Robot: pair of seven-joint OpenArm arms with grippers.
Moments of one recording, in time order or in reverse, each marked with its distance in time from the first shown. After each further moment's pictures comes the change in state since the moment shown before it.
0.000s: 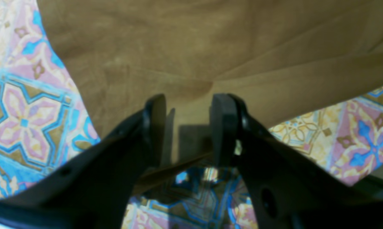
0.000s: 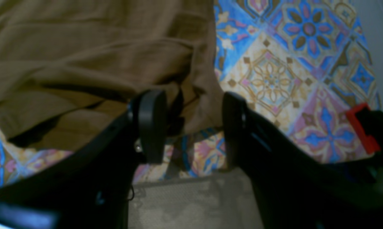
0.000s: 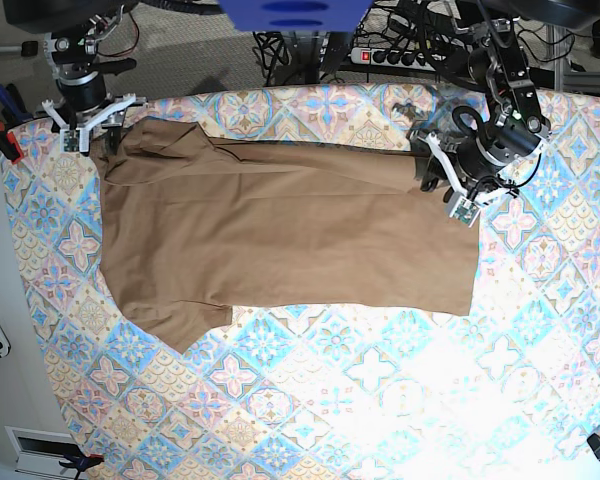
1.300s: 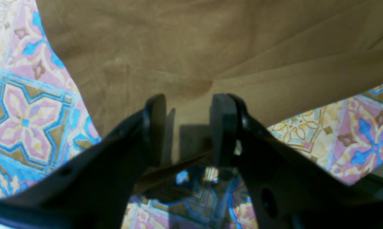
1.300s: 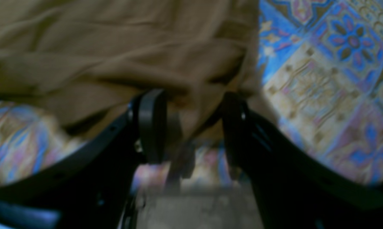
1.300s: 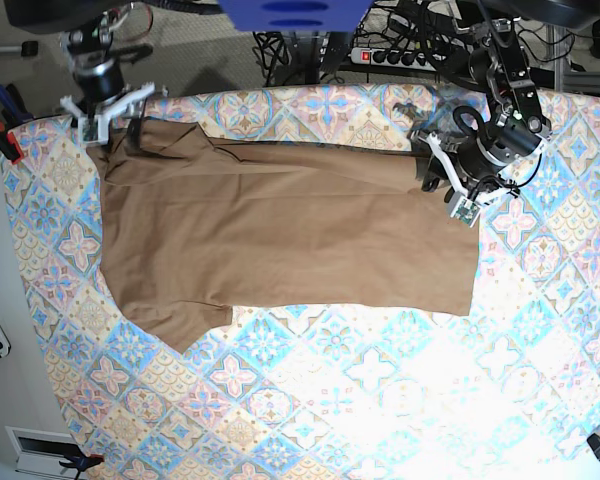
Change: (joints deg) left arm 0.0 -0.2 -0.1 0.0 0.0 0.0 0.0; right arm -2.3 -0.1 -5.2 -1.8 -0.5 0.1 7.6
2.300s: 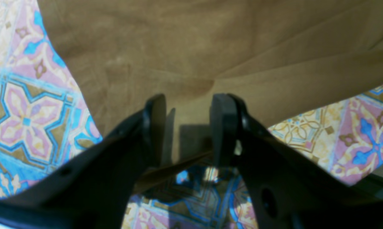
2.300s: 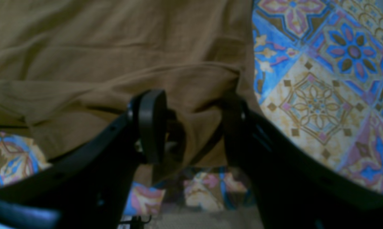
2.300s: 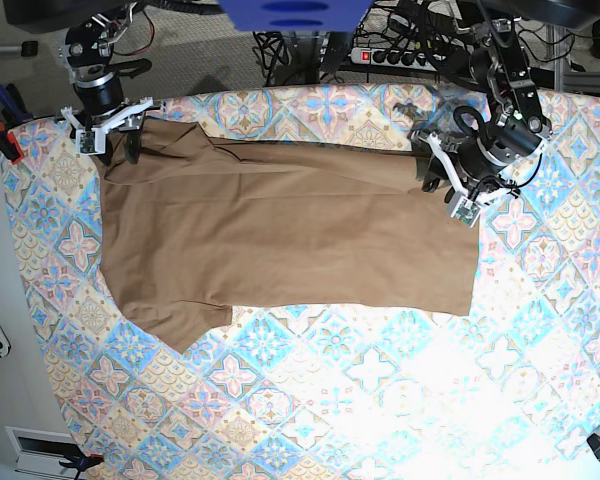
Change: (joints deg) left arm 0.0 -0.1 0.0 0.0 0.0 0.0 -0.1; right arm 1.6 0.2 0.6 -3.7 0.5 -0.1 1.1
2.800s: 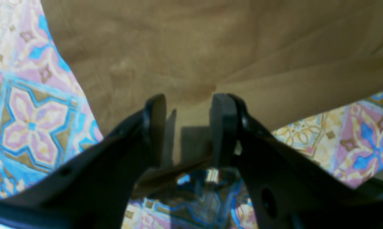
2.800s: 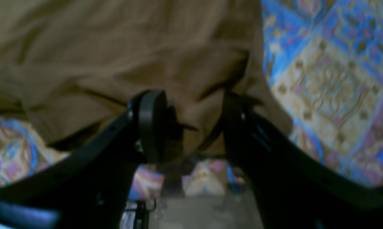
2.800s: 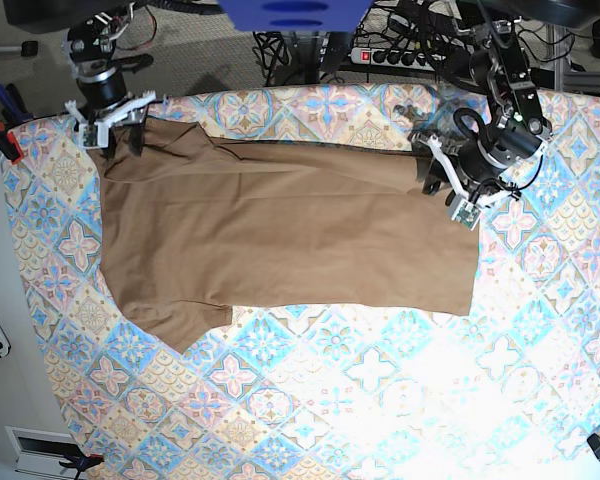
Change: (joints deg) left arm -0.7 0.0 0.0 0.0 0.2 0.0 -0.1; right arm -1.4 0.0 0.0 -1.3 0.1 0.0 -0.2
